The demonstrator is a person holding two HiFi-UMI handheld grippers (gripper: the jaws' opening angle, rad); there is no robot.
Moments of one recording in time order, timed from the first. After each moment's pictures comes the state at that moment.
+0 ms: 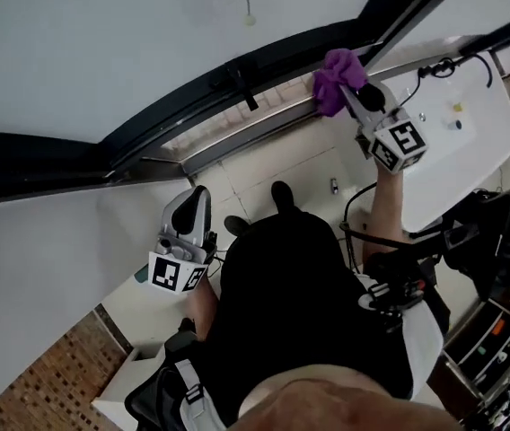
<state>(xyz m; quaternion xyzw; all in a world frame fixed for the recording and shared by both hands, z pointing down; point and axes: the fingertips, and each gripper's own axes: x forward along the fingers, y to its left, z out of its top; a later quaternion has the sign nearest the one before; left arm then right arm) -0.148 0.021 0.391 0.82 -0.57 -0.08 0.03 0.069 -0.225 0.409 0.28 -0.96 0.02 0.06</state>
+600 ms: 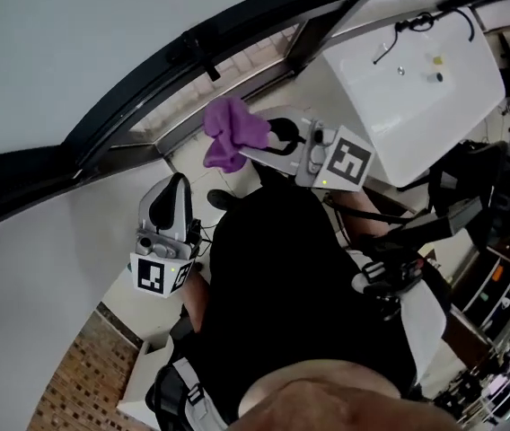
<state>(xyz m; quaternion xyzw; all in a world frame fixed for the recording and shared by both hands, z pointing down) -0.127 0.020 0.377 0.84 -0.53 -0.09 0.02 -0.035 -0.032 0.382 0.01 -1.00 0.02 -0.03</state>
